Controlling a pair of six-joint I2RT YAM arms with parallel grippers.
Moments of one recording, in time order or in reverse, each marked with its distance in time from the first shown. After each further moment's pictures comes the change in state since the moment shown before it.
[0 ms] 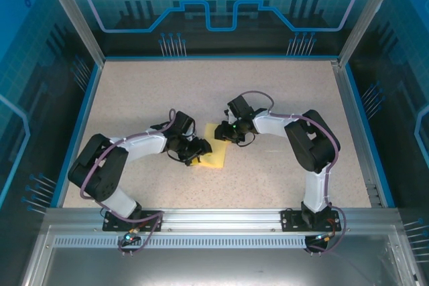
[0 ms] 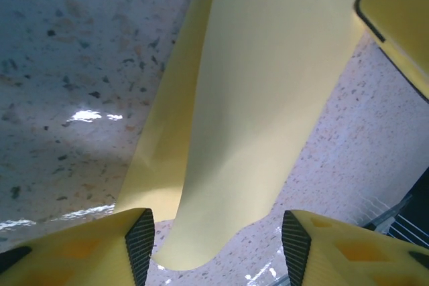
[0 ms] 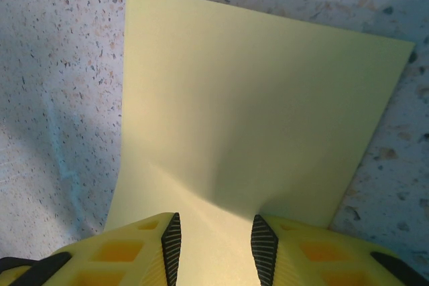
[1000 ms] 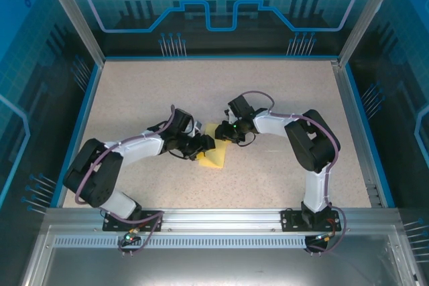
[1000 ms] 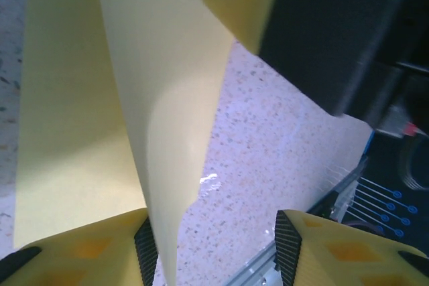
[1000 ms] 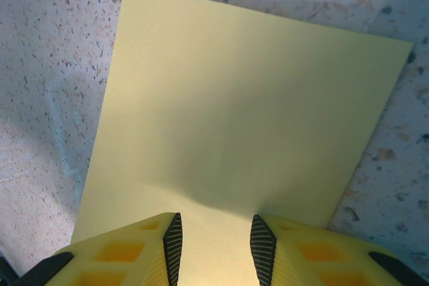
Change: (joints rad) left arm 0.001 -0.060 -0.023 0.138 0.100 0.045; right arm -0.006 0.003 0.001 0.000 -0.016 0.000
